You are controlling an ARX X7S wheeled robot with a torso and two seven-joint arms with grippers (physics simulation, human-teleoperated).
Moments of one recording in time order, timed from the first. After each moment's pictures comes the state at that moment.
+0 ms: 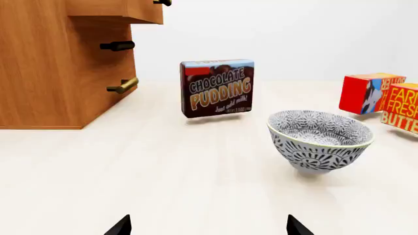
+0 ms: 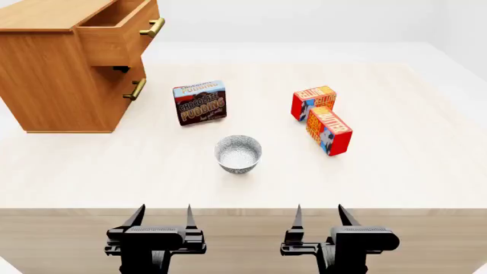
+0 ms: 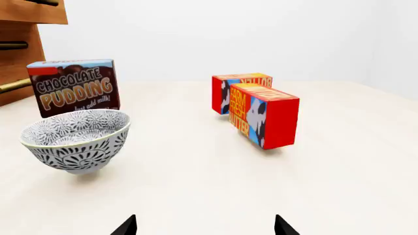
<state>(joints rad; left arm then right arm) 0.00 0.00 0.00 0.00 0.00 0.00 0.00 0.00 0.00 0.00 0.00 0.00 0.00 0.00</state>
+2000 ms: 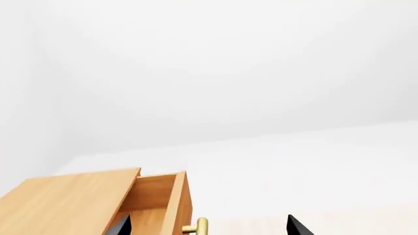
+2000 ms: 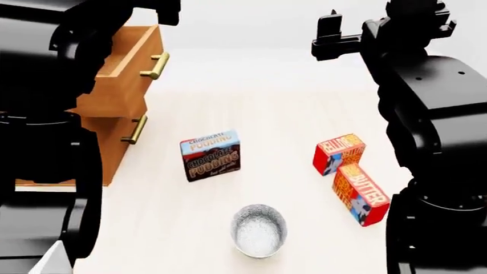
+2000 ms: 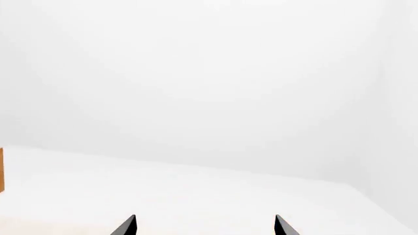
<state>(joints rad) -1.48 -0.13 0.16 -0.34 -0.12 -1.09 -0.01 1.17 0.20 -0.13 -0.09 0.17 1.08 0.05</state>
